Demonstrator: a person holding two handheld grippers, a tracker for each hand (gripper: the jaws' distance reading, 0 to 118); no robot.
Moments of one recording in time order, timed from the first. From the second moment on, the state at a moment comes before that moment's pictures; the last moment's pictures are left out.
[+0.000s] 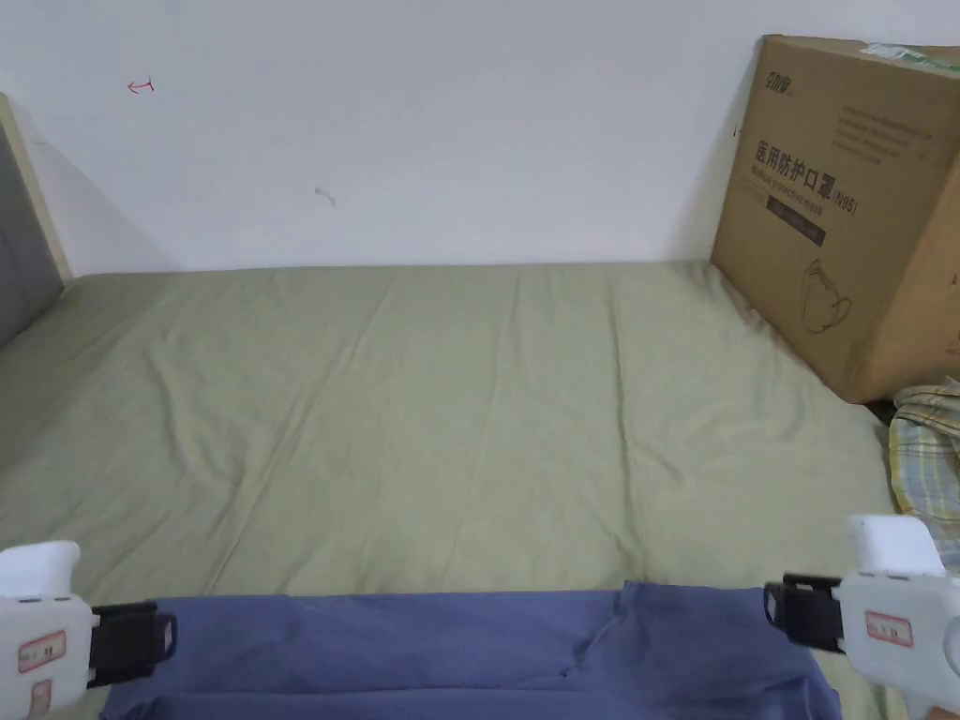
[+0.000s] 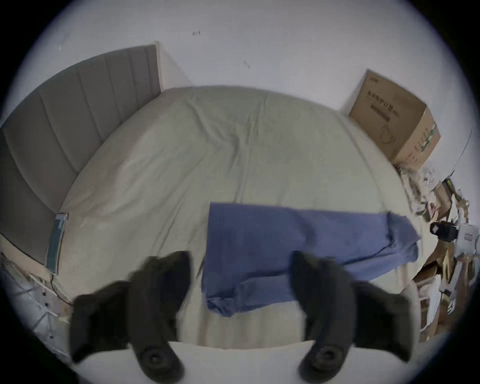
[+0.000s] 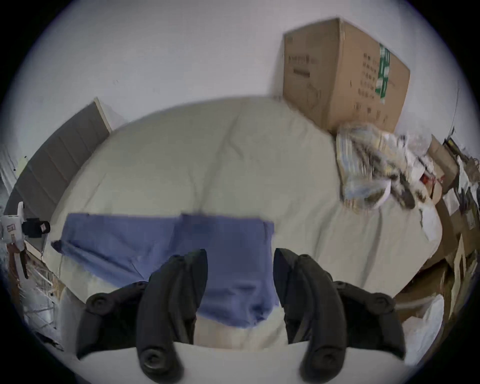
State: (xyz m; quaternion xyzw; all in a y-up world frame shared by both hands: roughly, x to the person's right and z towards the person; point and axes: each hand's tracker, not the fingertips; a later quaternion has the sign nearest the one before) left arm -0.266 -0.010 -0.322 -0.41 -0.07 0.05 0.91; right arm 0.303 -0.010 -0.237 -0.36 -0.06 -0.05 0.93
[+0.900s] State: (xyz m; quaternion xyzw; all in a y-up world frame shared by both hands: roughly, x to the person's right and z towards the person) left arm -0.316 -0.019 -0.298 -0.37 -0.05 0.15 0.91; right arm 0.090 0.039 -0.273 -0.05 -0.09 0.03 0.99
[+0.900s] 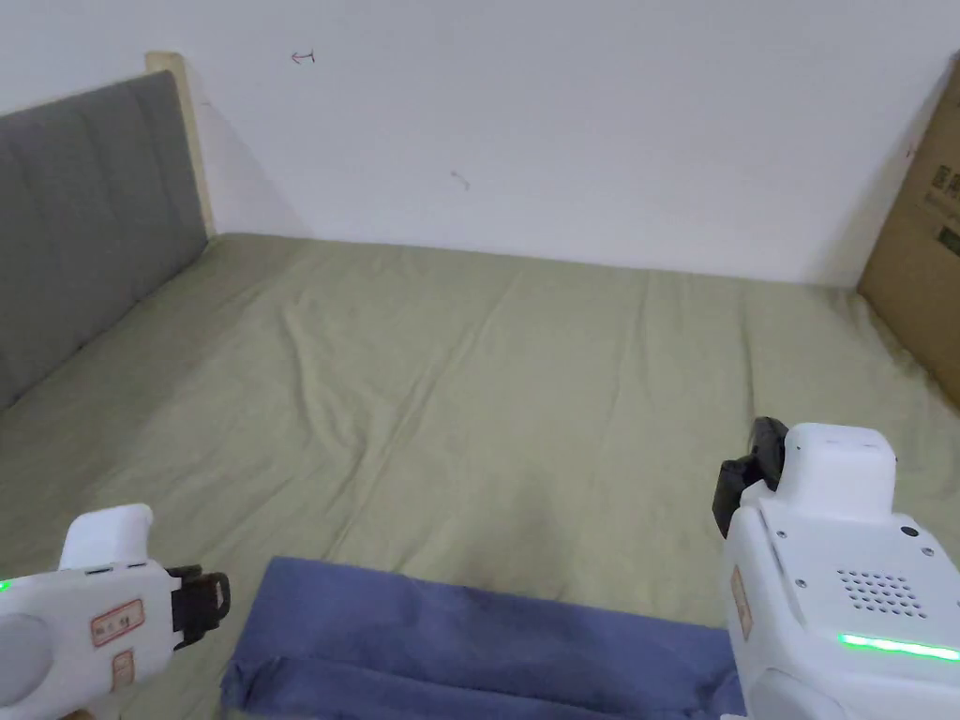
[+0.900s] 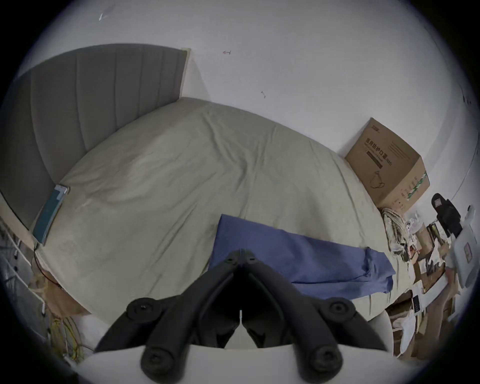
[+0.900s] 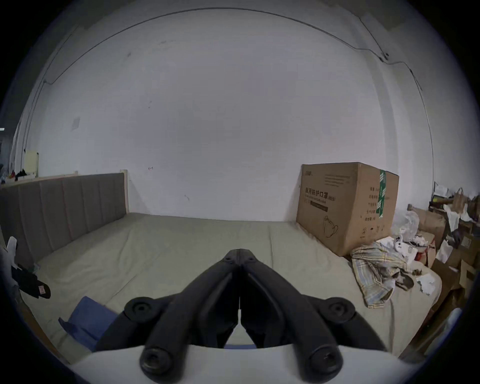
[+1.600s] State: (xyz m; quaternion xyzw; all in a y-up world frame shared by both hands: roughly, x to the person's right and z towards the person) left arm -0.366 -0.156 -0.386 -0.43 -0.22 0.46 0.75; right arm 0.066 0.006 -0.324 -0.14 -0.07 0.07 0.98
